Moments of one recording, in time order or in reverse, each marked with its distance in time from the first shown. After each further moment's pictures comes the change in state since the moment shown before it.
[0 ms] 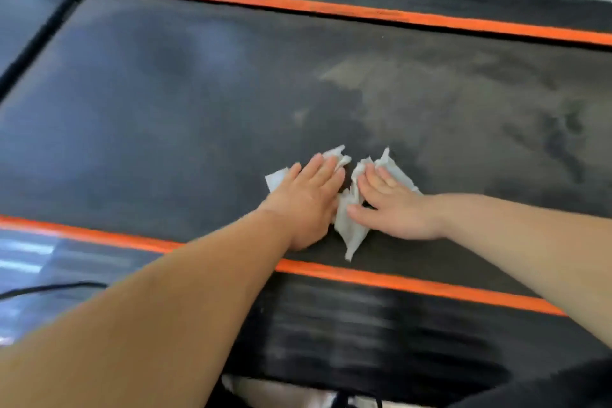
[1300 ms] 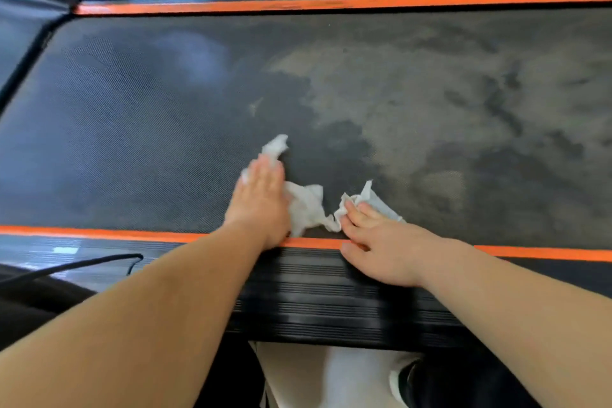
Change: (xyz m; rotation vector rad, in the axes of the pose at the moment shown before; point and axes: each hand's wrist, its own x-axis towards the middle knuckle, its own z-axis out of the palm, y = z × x) left_hand -0.017 0.043 0.028 -0.065 0.003 -0.379; right_hand -0.095 0.033 0.079 0.090 0.079 -0.072
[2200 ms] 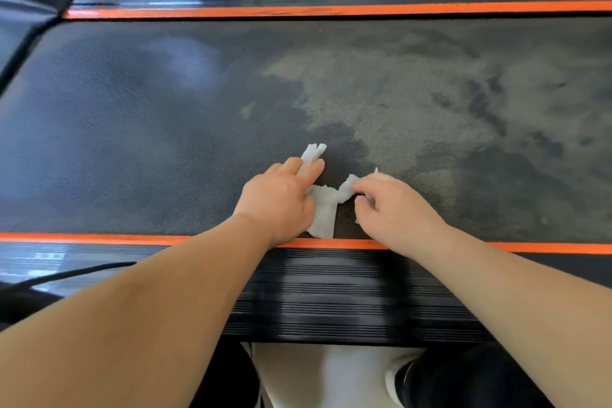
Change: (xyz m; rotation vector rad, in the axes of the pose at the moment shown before) left_hand -0.021 0.033 -0.040 -0.048 0.197 0.287; right_hand 0.004 0.008 -0.012 0.332 0.596 0.039
